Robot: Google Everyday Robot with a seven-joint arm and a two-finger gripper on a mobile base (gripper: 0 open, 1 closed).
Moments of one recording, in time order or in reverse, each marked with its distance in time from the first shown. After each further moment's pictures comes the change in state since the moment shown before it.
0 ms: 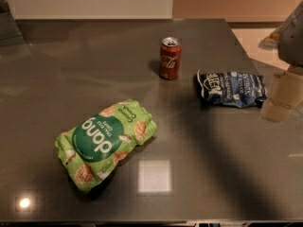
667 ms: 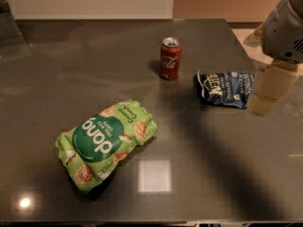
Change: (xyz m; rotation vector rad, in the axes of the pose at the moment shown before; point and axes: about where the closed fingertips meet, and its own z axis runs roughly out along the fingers) arm -0.023 -0.005 0.005 -0.023 -0.029 -0.026
